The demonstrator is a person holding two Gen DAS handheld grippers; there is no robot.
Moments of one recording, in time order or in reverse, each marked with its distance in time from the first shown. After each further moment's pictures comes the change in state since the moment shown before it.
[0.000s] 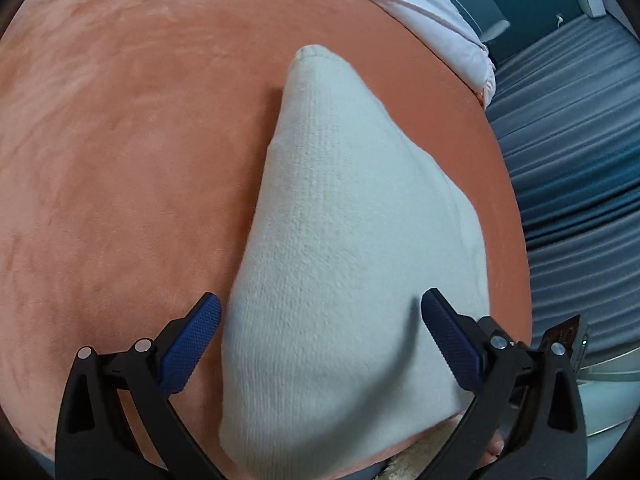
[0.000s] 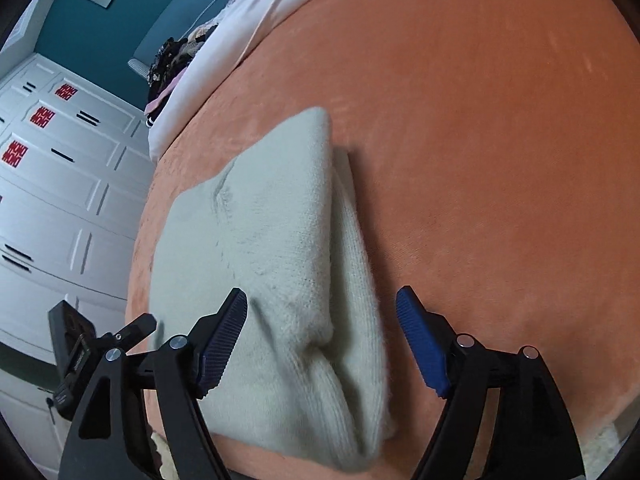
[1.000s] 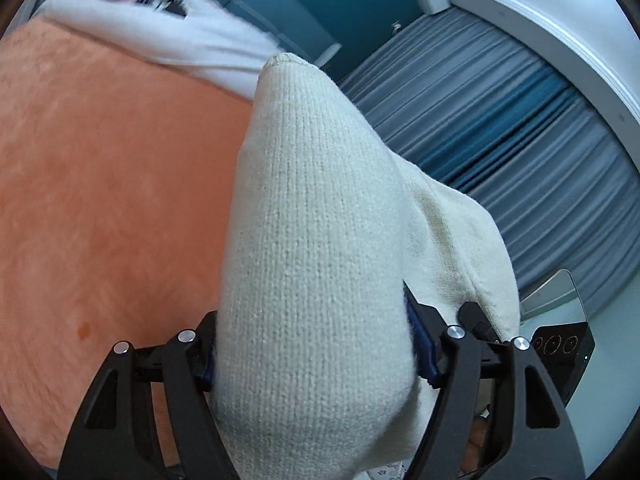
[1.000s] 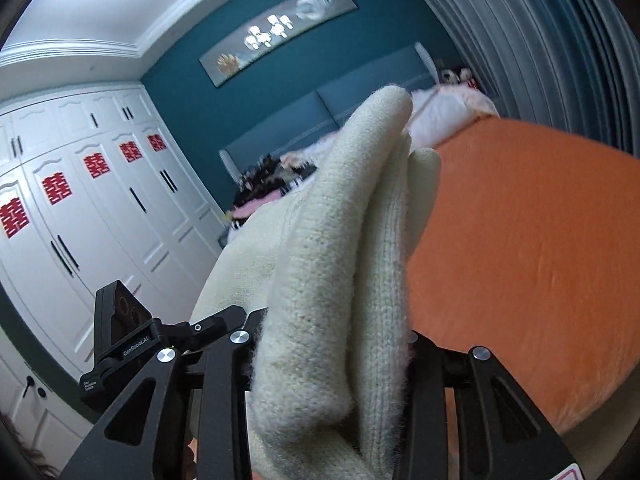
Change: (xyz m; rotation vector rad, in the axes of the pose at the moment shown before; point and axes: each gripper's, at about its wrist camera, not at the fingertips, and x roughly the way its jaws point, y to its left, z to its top) left arm -0.195 -0.167 -0.031 0.346 -0.219 -0.474; right arm -0.258 0.160 -0.048 -0.309 -0.596 0.099
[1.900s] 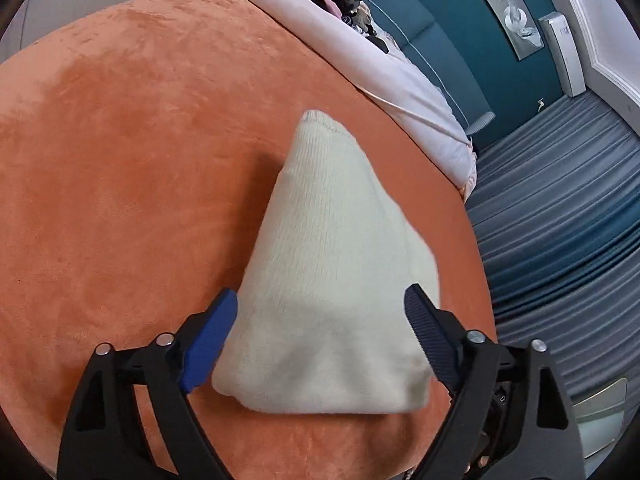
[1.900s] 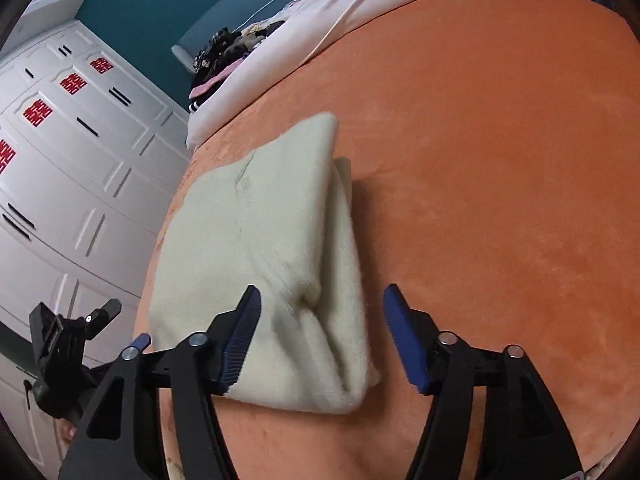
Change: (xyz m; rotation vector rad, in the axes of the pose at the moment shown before) left arm -0.098 0.282 -0.021 -0.337 -0.105 0.422; right arm 0.242 -0.028 -0.175 0.164 0.469 -0.077
